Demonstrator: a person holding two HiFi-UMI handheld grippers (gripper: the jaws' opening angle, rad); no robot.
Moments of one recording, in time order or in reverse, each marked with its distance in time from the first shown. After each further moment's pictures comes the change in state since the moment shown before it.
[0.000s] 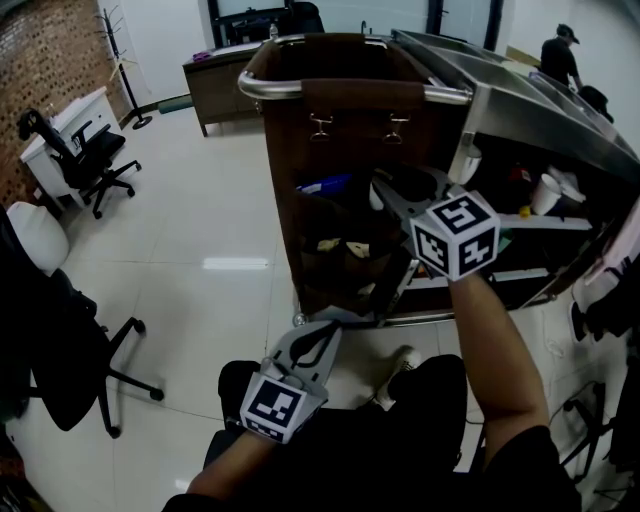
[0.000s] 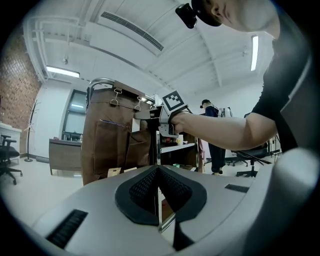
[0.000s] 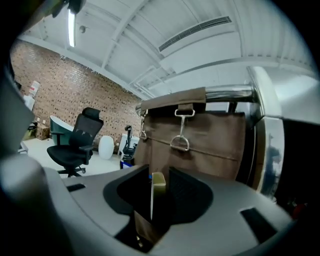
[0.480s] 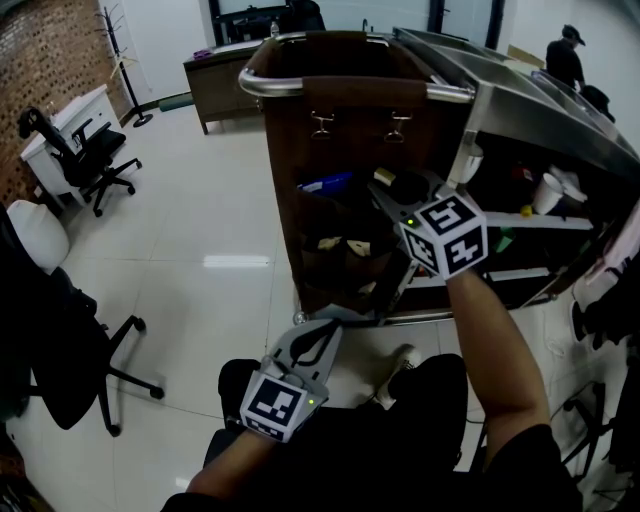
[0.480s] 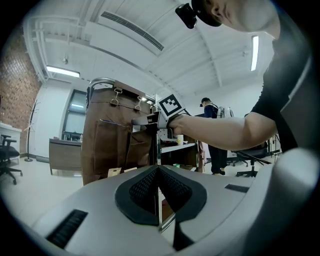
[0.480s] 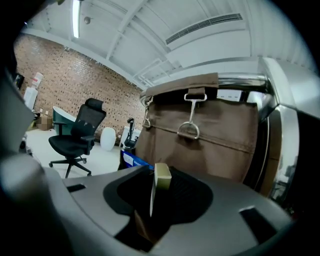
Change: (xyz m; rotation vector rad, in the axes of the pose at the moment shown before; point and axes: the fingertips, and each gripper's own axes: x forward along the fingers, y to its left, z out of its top) left arm 0.001 0.001 0.000 -0.002 0.001 0.001; right arm 0.013 0.006 -0.018 -0.069 0.066 0.009
